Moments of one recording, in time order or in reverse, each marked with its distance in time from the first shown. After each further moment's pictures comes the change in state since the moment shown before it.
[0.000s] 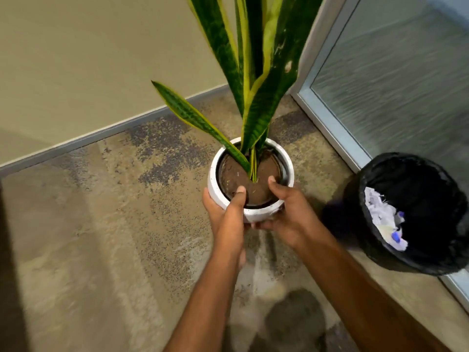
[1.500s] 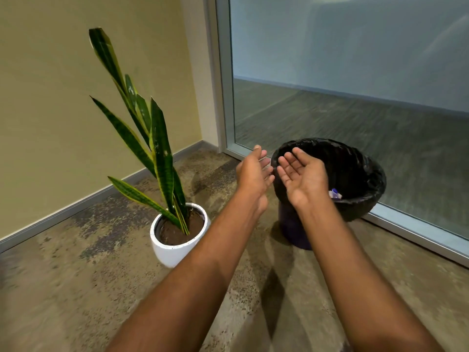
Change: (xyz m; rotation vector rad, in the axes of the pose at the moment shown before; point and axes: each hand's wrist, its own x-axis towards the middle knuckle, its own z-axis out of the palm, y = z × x) left_hand -0.072 -0.109 0.155 0.147 -0.668 0.076; right_hand -0.034 -0.018 -0.190 0.629 0.167 -0.732
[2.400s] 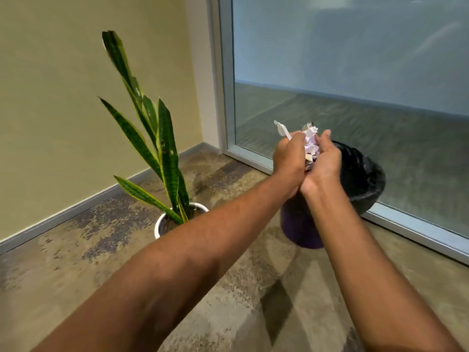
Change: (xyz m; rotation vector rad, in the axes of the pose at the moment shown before) left_hand 0.000 -0.001 0.049 0.315 -0.061 0.182; right_hand -0.025 -0.024 0.022 0.102 -0.102 -0.064
